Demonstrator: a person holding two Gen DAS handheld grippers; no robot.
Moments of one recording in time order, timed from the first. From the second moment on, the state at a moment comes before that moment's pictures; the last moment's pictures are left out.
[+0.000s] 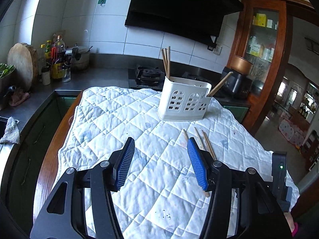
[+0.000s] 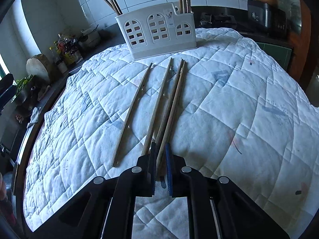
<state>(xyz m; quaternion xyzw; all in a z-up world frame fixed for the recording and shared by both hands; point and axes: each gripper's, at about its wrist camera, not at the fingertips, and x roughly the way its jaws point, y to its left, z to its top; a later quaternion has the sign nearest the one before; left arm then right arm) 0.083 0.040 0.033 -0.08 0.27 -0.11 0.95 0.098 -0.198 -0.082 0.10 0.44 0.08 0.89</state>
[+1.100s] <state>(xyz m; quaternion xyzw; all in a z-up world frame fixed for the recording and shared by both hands) 0.091 0.014 -0.020 -0.09 0.34 -0.13 0.93 0.111 -0.204 -0.085 0.07 0.42 0.02 0.90</state>
